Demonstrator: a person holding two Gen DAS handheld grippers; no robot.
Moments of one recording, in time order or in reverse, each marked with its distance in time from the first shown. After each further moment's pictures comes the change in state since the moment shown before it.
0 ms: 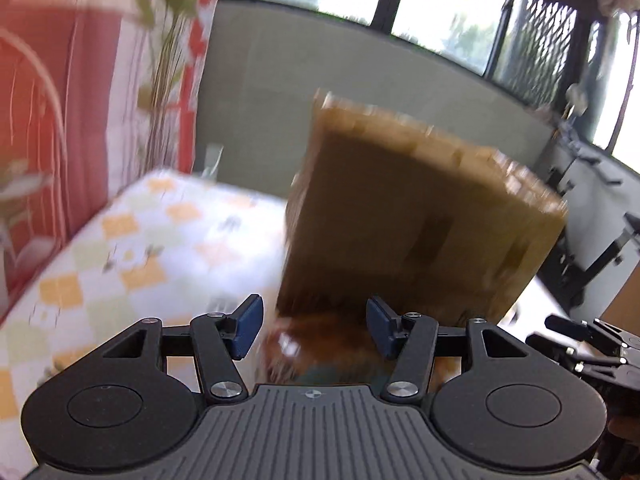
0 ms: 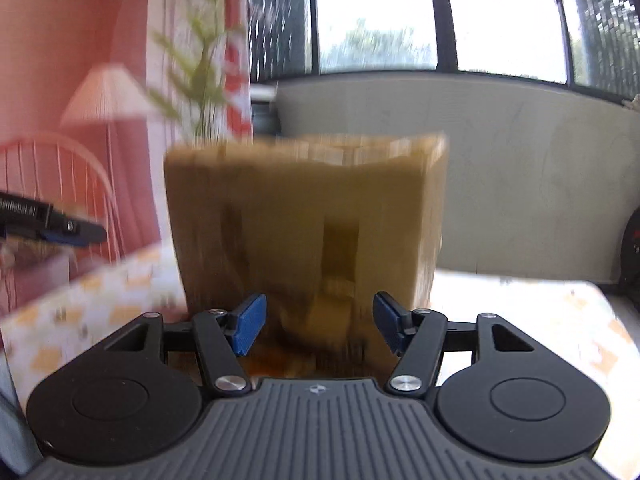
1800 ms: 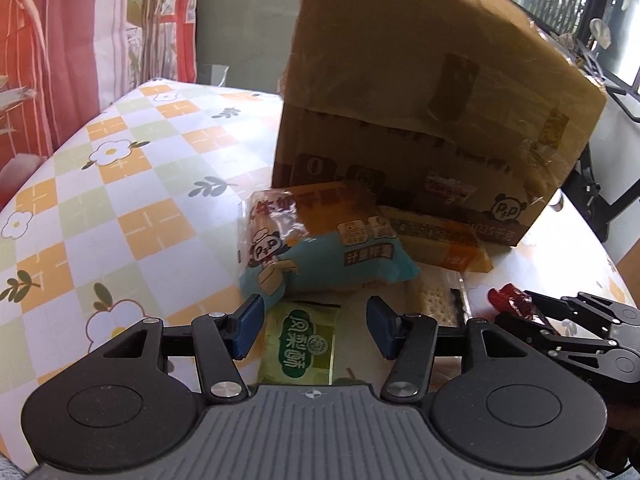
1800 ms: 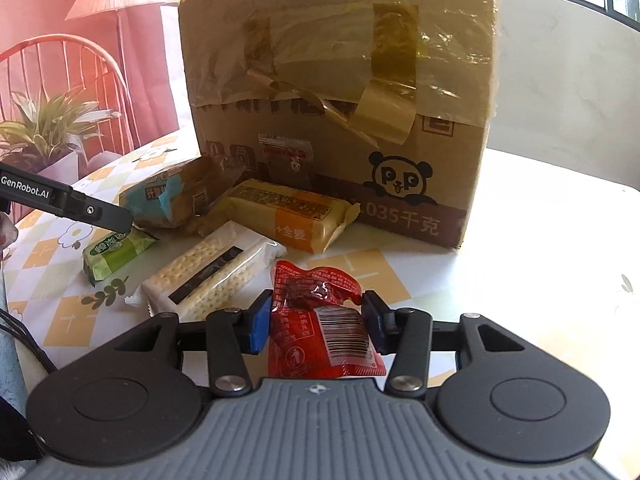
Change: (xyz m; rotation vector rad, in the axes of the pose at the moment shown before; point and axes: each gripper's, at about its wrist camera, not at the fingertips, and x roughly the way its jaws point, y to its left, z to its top) left arm 0.043 -0.019 -0.057 0.028 0.214 0.063; right arm 0.046 0.017 -0.059 0.015 0.201 0.088
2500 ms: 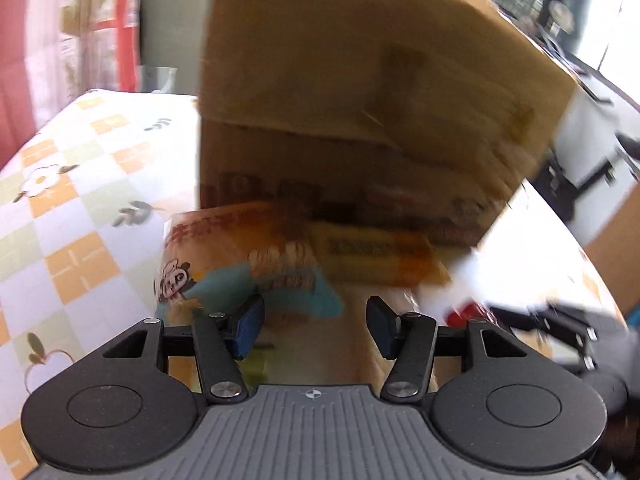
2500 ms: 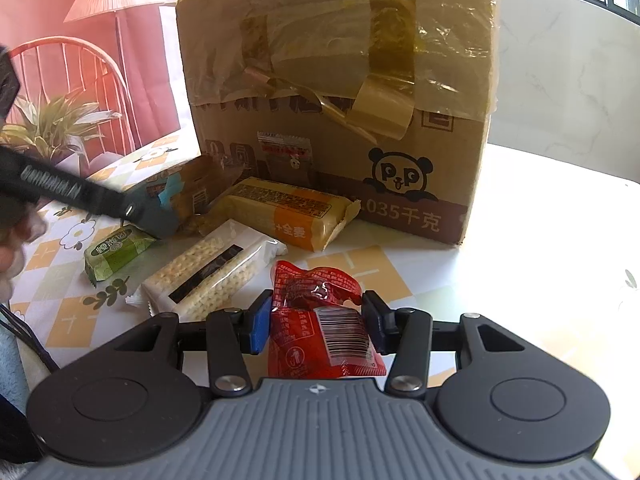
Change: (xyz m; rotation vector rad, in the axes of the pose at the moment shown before) left arm 0.023 -0.023 0.024 0.058 -0.002 -0.105; right arm 0.002 0.001 0.000 0.010 0.007 0.007
